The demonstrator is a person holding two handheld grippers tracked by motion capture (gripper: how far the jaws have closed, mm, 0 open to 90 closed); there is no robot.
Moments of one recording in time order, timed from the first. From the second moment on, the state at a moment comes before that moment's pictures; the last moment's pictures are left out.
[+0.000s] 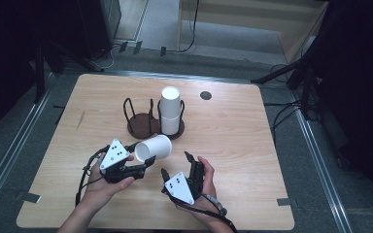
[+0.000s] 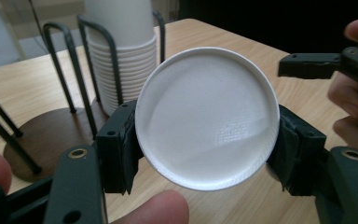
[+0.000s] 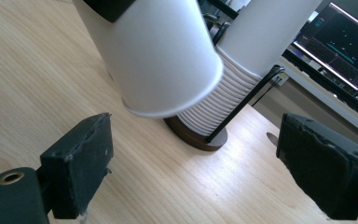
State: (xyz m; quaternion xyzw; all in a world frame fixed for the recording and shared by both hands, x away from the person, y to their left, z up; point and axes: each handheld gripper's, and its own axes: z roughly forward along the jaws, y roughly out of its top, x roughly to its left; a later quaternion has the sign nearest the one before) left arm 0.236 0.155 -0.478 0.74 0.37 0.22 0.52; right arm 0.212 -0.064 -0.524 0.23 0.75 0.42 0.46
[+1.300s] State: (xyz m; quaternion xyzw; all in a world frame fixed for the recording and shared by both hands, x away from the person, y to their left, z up) left arm 0.242 0.165 -0.494 0.63 0.34 0.27 0.65; right arm 0.231 -0.081 -0.529 0.34 0.71 0.46 0.39
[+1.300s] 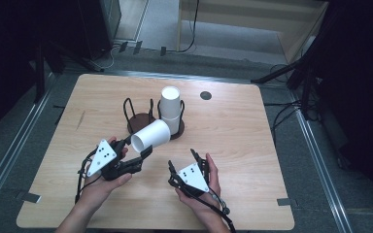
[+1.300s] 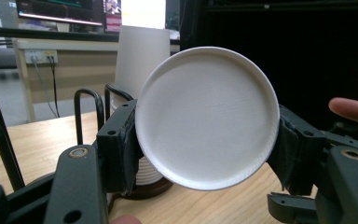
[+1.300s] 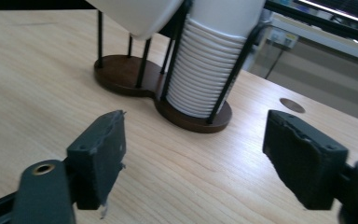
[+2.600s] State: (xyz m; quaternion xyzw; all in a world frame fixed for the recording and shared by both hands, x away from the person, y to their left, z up) left arm 0.244 0.156 -0.502 0.59 0.32 0.29 0.69; right arm 0.240 -0.074 -0.469 0.56 0.55 0.61 0.12
